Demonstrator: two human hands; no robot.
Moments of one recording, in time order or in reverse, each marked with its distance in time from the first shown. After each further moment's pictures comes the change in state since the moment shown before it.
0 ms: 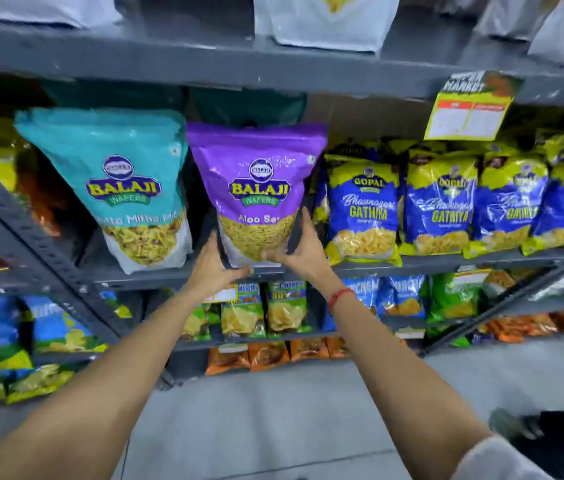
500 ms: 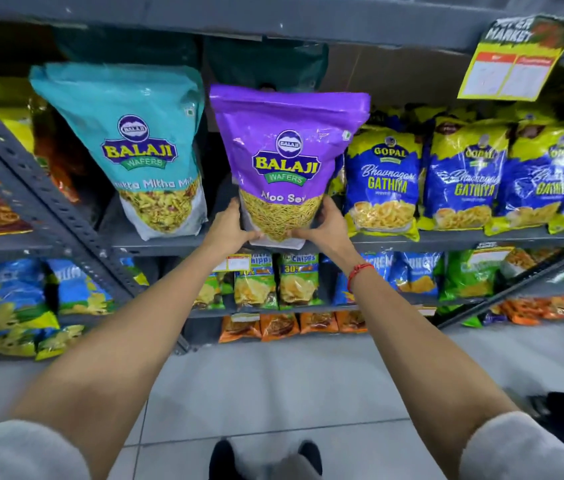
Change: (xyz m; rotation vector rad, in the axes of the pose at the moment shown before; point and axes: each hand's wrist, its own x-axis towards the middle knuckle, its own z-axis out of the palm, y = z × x) left_hand 0.017 0.058 -0.008 0.240 -0.039 -0.036; right_hand 0.021 0.016 -0.018 0.082 0.035 0.083
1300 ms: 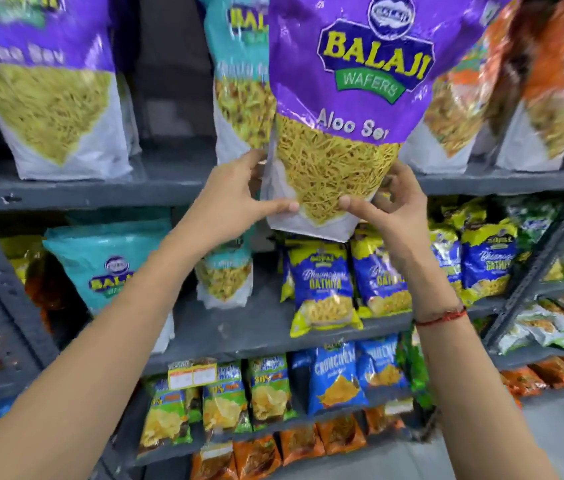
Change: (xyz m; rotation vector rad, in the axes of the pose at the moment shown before) left_hand -0.111 0.249 -0.144 -0.142 0.162 0.676; right_hand -0.116 -0.194 -0.183 0.397 0.347 -0.580
